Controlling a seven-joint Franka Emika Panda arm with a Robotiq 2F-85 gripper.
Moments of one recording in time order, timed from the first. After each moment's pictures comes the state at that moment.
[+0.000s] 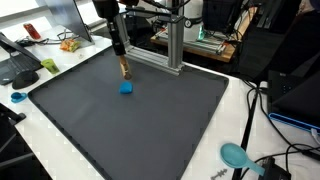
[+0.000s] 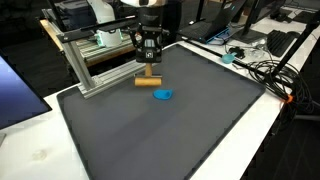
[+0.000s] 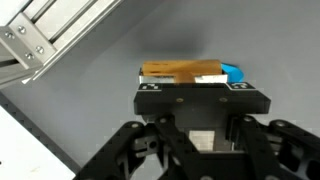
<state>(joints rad) -0.04 0.16 -0.10 -2.09 -0.08 2.23 0.58</state>
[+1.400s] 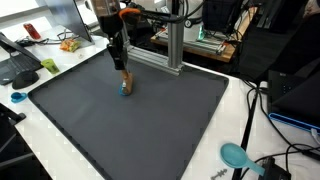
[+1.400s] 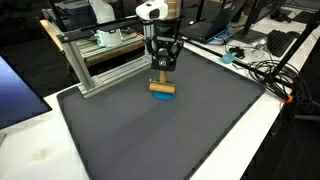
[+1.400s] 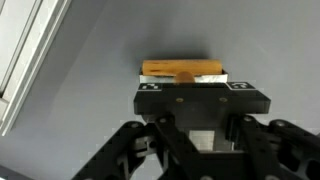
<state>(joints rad) 0.01 0.26 -0.09 -2.05 -0.02 2.36 0.90</state>
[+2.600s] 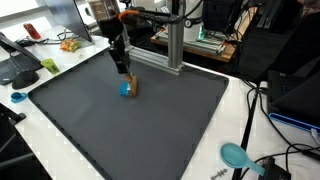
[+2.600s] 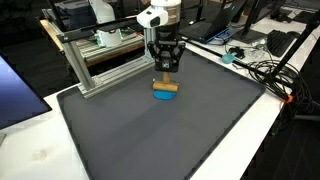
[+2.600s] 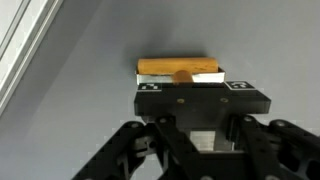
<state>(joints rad) 0.00 0.30 -0.08 -2.03 0.11 2.36 0.77</state>
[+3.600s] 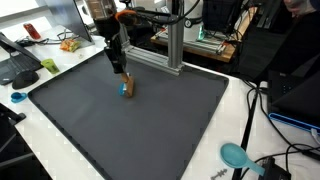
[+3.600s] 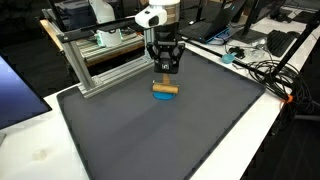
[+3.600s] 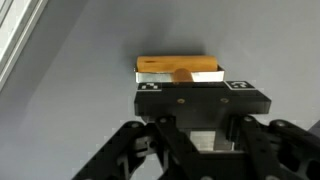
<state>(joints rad) 0.00 0.31 -0.09 -2.03 0.10 2.39 0.76</state>
